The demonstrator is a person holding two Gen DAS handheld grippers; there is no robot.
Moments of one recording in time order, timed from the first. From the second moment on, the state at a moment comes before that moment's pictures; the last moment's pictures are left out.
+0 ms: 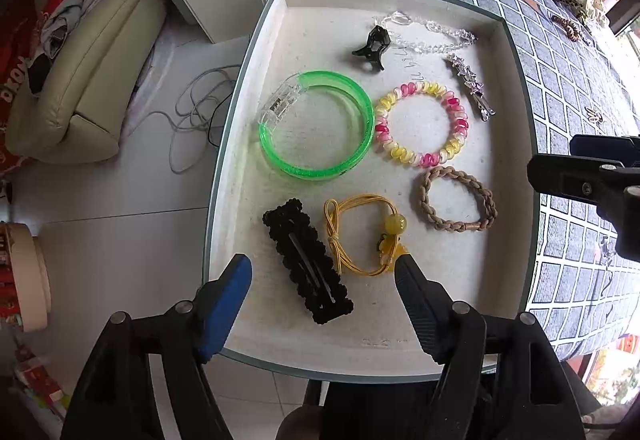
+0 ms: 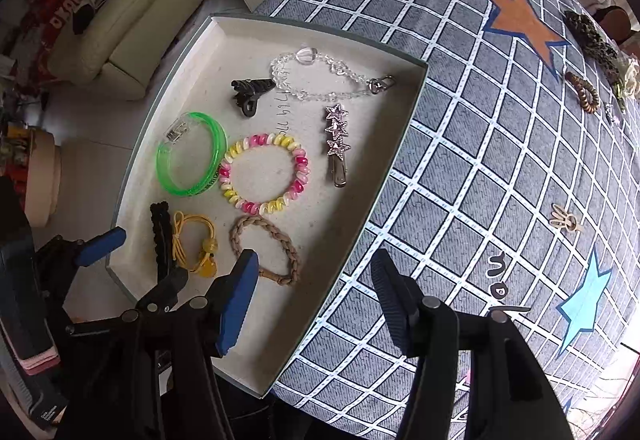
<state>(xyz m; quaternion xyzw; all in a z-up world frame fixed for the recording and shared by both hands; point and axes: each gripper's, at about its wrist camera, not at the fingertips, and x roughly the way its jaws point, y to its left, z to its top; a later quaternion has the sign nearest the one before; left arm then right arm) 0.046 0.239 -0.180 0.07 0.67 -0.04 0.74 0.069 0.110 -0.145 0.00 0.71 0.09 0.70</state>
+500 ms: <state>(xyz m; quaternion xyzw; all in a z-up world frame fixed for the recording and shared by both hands) 0.056 0.188 -0.140 0.13 0.63 -0.12 0.76 0.007 -0.008 -0.120 0.10 0.70 -0.01 0.71</state>
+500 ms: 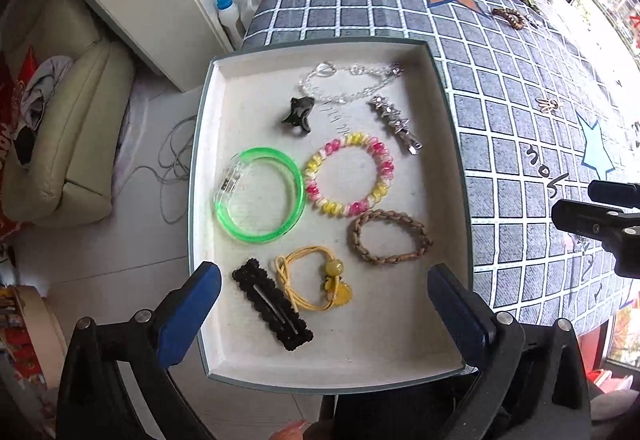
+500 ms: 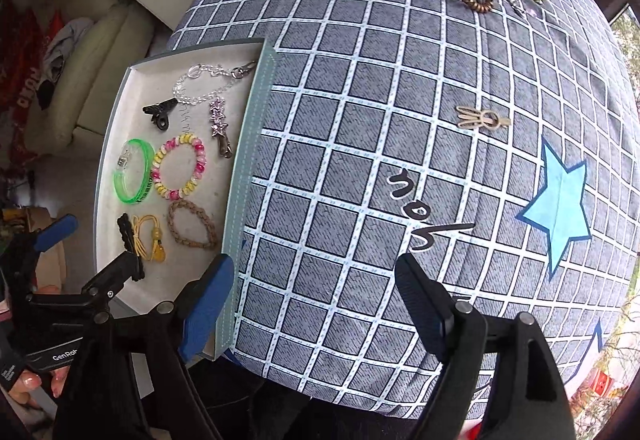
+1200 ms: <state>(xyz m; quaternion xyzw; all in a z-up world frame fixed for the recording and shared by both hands) 0.049 0.035 -0.137 0.23 0.60 -0.25 0.72 -0.140 -0.132 -0.126 0.16 0.70 -0.14 0.68</state>
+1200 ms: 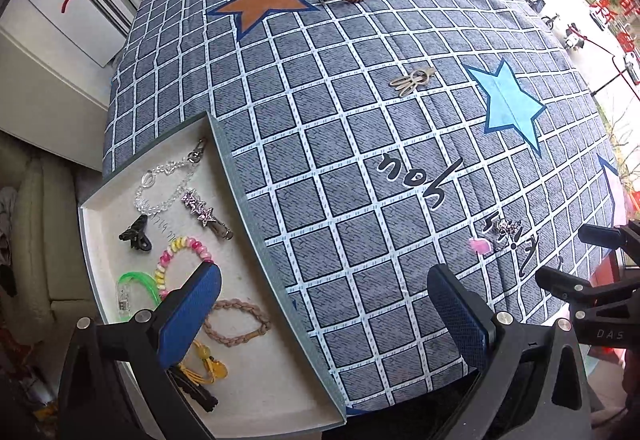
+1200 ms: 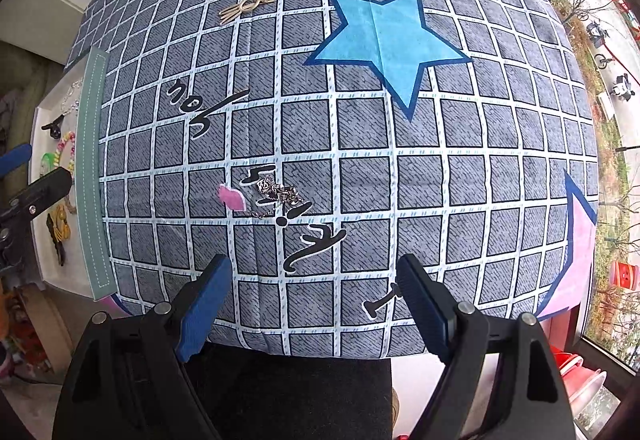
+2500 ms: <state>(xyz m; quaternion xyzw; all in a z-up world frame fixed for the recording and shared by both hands) 0.110 -0.151 -0.202 0.26 0.58 -0.33 0.70 -0.064 -0.053 -0.216 0.03 0.66 -0.07 0.74</state>
